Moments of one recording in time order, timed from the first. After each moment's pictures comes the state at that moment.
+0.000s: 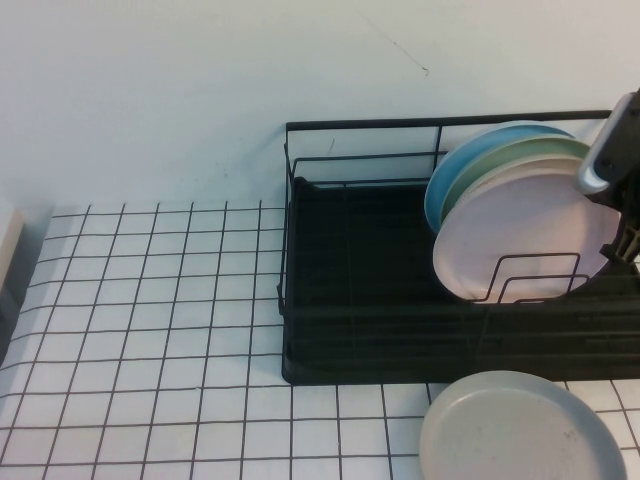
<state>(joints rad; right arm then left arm) 0.08 1.64 -1.08 0.81 0.32 -1.68 0.00 -0.01 0.02 -0.19 0.37 0.04</state>
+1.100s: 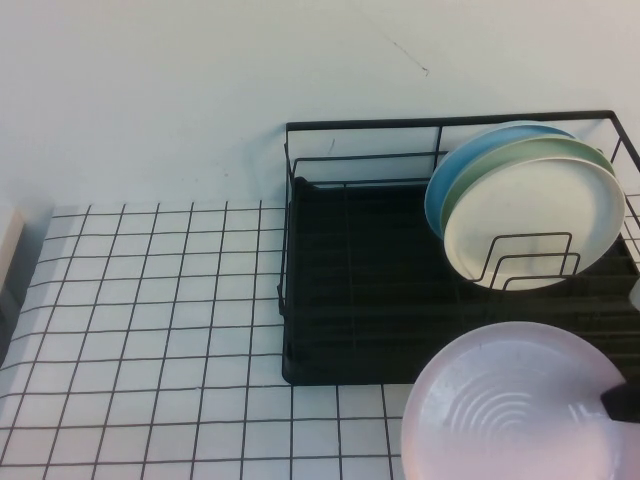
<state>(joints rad) 0.08 1.23 -0.70 0.65 0.84 -0.86 0.00 -0.01 0.02 -0.19 0.37 0.04</state>
